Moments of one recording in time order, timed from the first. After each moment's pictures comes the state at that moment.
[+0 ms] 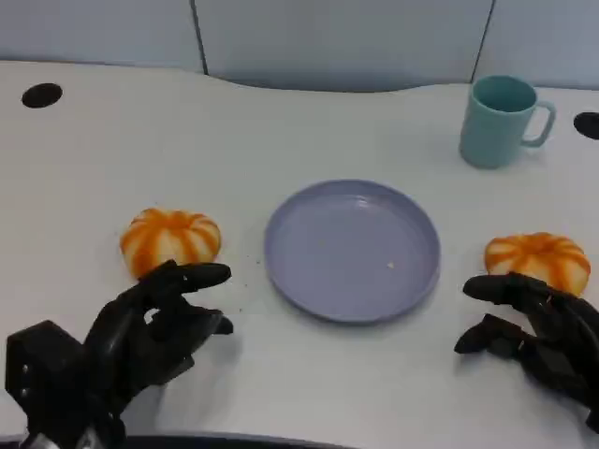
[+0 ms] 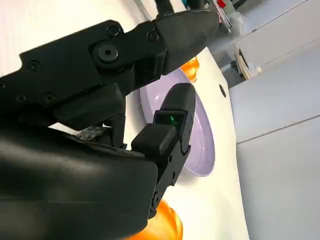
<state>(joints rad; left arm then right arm) -0.19 0.05 0.15 0.63 -0.16 -0.46 -0.48 -0.40 -0.14 -0.27 1.05 0.34 -0.23 0.86</state>
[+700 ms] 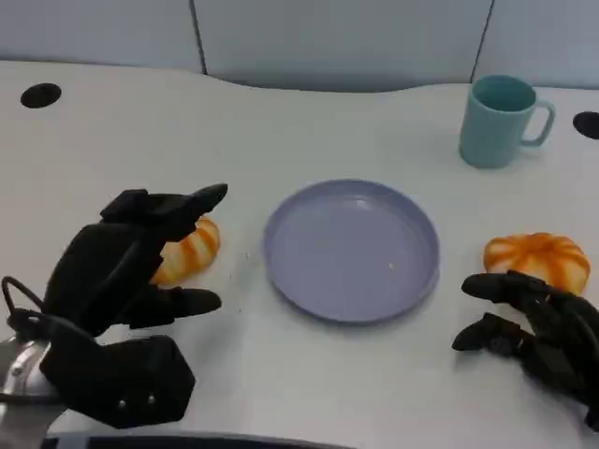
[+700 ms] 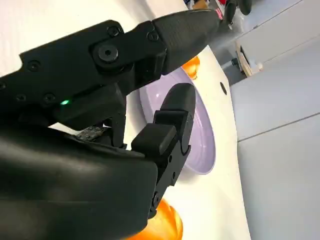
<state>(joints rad) -0.27 0.33 -0.05 0.35 0.69 -0.54 0.09 -0.40 -0.14 -0.26 1.04 0.34 -0.22 0.84</state>
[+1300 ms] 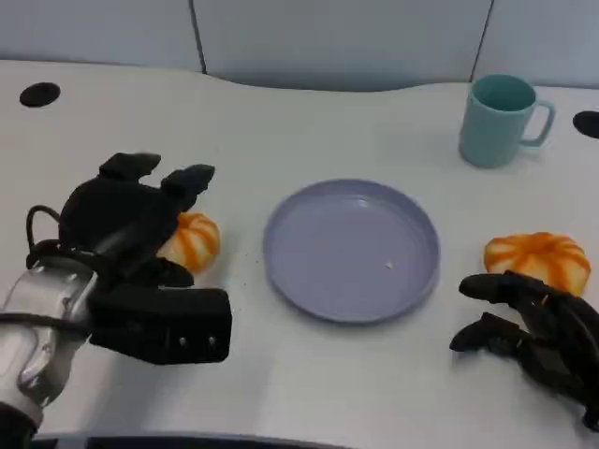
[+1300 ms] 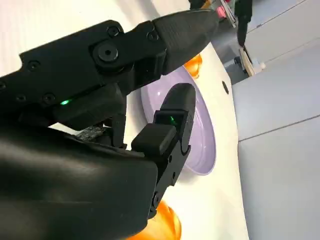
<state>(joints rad) -0.48 0.41 -0.30 0.38 0.96 -0.11 0.00 -0.39 -0.13 -0.26 1.01 0.33 -0.23 0.83</state>
